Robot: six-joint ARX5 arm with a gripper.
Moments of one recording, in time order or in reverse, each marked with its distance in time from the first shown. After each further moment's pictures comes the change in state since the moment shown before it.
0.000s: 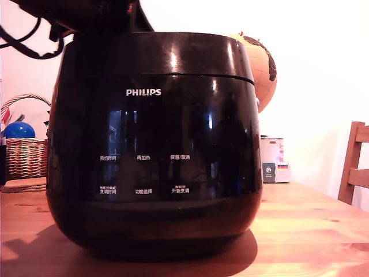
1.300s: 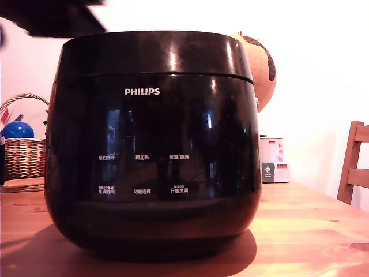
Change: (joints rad) arm 0.221 -0.274 -0.119 0.014 -0.037 0.237
